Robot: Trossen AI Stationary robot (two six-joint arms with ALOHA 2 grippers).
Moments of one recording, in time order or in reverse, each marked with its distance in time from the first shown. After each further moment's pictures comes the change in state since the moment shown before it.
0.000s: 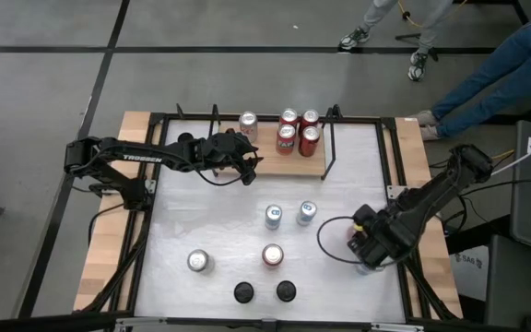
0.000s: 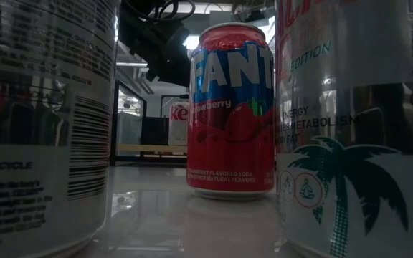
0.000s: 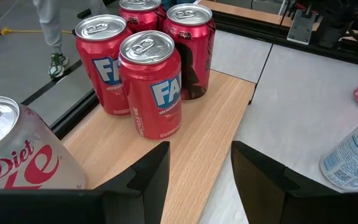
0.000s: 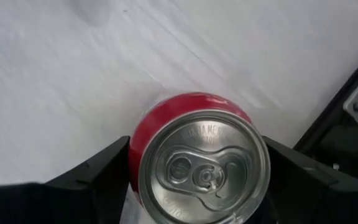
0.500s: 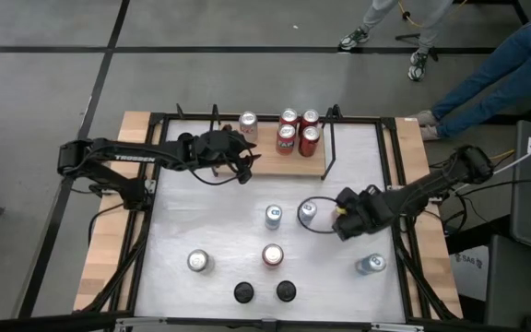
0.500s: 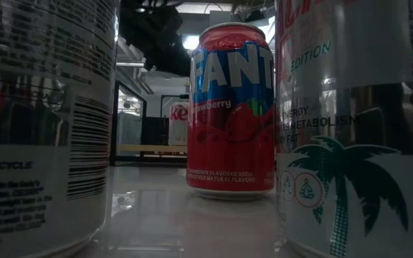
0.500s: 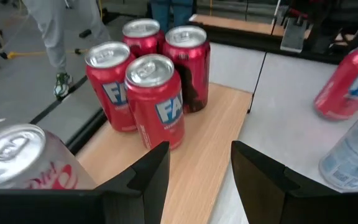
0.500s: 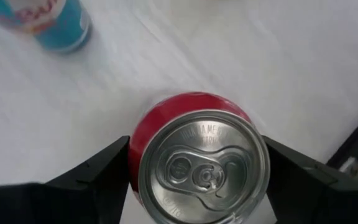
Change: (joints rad) left arm 0.000 -0.067 -0.001 -0.018 0.000 0.078; right arm -0.304 0.000 0.000 0.093 0.086 -0.402
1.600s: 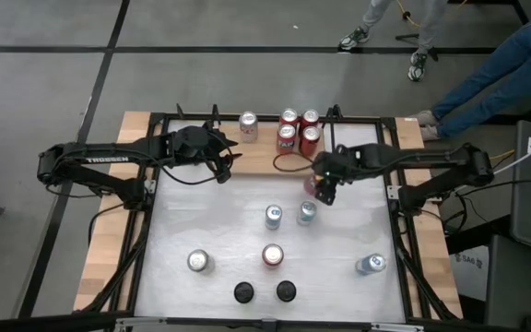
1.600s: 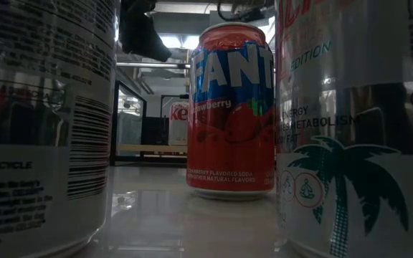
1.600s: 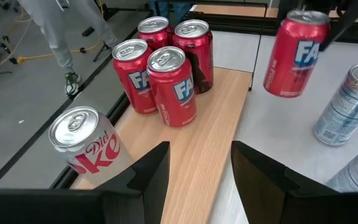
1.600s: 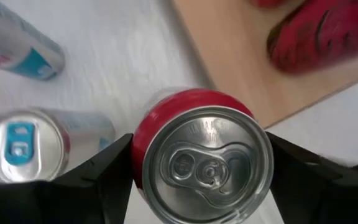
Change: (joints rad) left arm 0.000 -0.229 0.000 -0.283 -0.002 0.070; right arm -0.482 -0.001 0.192 0.225 -0.104 -0.857
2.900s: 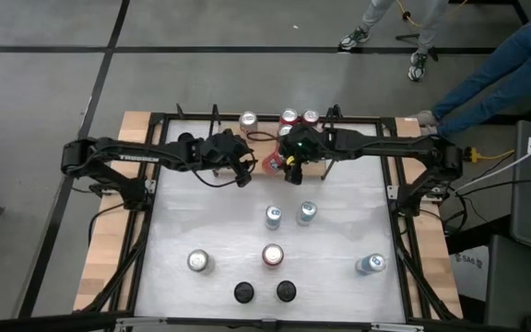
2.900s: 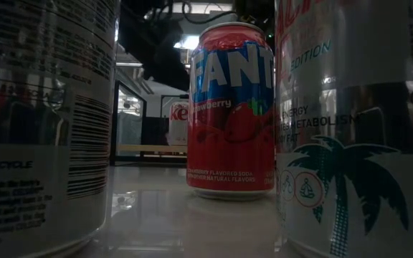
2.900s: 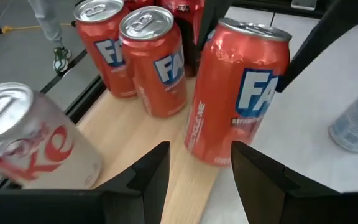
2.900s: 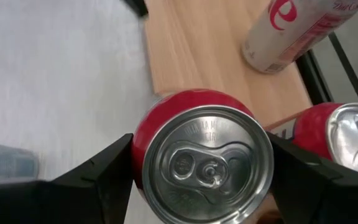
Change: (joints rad) left arm 0.000 0.266 0.000 0.194 0.000 -0.078; right arm -0.189 0.255 0.112 0.488 -0.148 -0.465
